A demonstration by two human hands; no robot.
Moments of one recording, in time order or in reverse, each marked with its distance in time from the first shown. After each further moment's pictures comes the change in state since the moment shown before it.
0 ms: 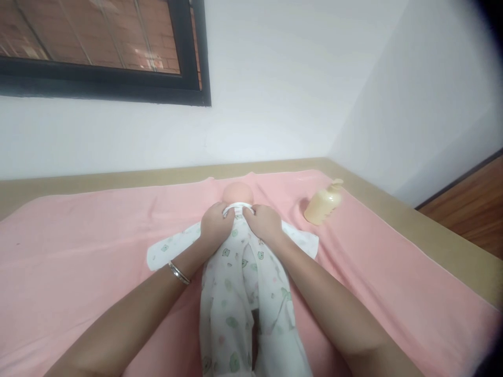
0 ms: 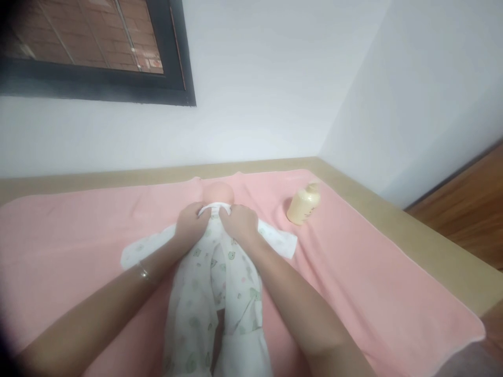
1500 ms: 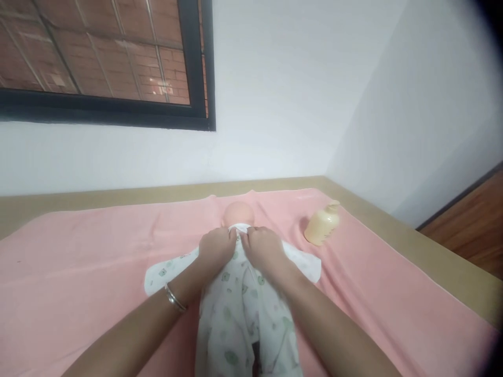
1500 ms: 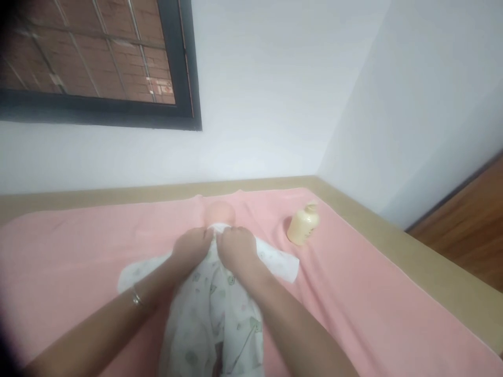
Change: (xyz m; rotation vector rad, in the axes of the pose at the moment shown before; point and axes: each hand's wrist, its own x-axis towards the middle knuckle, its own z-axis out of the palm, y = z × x) left_hand -0.002 0.004 -0.011 0.272 -0.217 -0.017; right_hand -0.018 -0.021 -0.018 -0.255 -0.044 -0.245
